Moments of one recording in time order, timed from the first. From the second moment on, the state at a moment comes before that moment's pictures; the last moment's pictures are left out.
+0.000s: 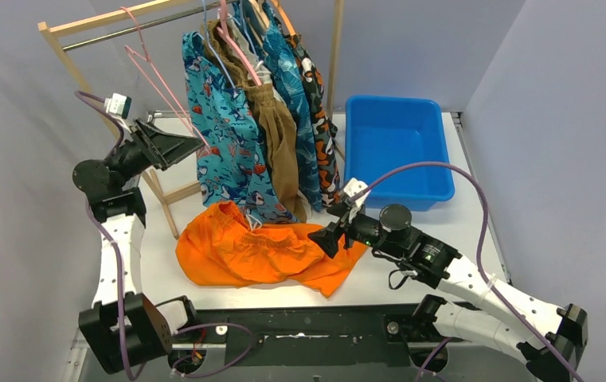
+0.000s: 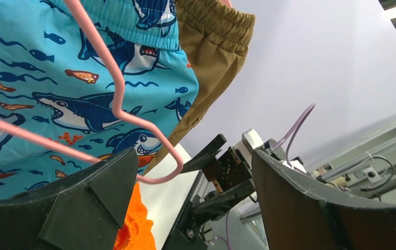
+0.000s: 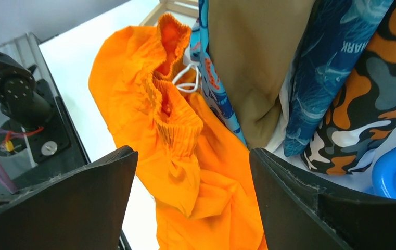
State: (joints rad) left arm 0.30 1.18 0.95 0.97 1.23 -1.62; right arm 0.89 0.85 0.71 -0.07 -0.14 0.09
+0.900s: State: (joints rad) left arm 0.30 0.61 0.64 -0.31 0.51 -0.76; right arm 1.11 1.26 0.68 0.19 -0.12 -0.23
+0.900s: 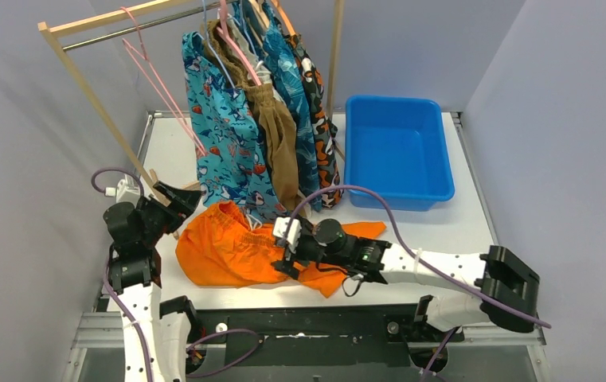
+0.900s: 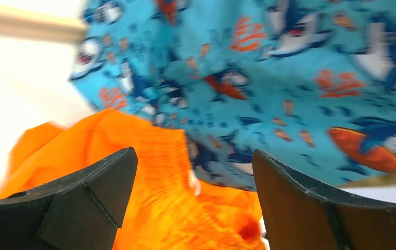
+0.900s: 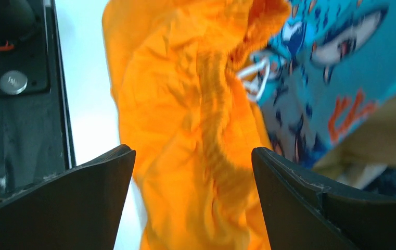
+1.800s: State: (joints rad) left arm 0.30 0.56 0.59 -0.43 0.22 -0.56; right arm 1.08 1.98 1.27 -0.16 -0.09 -0.19
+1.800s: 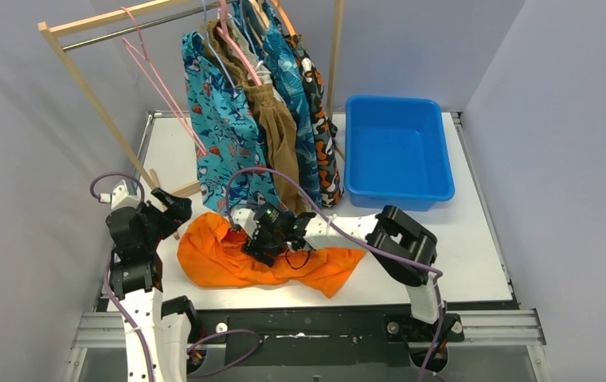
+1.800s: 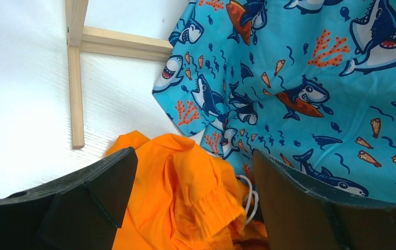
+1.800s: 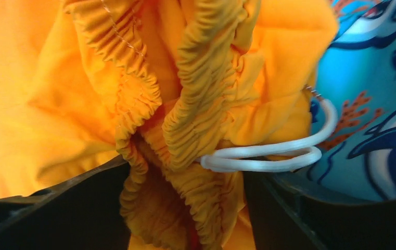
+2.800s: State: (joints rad) left arm 0.29 0.56 0.59 -0.43 0.22 -0.55; right arm 1.03 0.75 0.69 -0.24 0.23 -0.04
